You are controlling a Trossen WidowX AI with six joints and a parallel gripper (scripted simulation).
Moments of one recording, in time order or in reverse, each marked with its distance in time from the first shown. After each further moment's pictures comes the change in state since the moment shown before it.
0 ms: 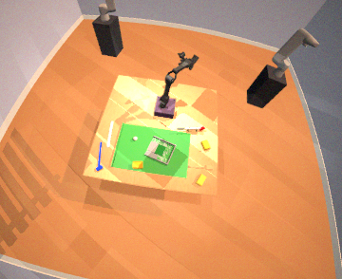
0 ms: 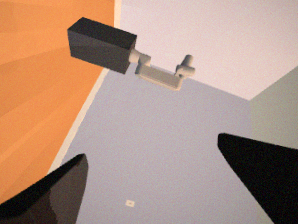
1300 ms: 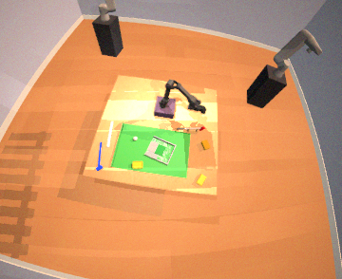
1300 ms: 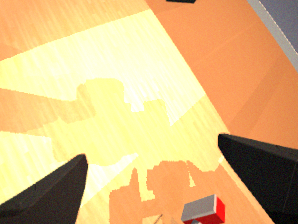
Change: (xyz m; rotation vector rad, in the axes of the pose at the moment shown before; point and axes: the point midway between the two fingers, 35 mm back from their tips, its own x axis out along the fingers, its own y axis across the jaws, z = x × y) arm -0.463 0.214 0.236 1.896 1.861 0.214
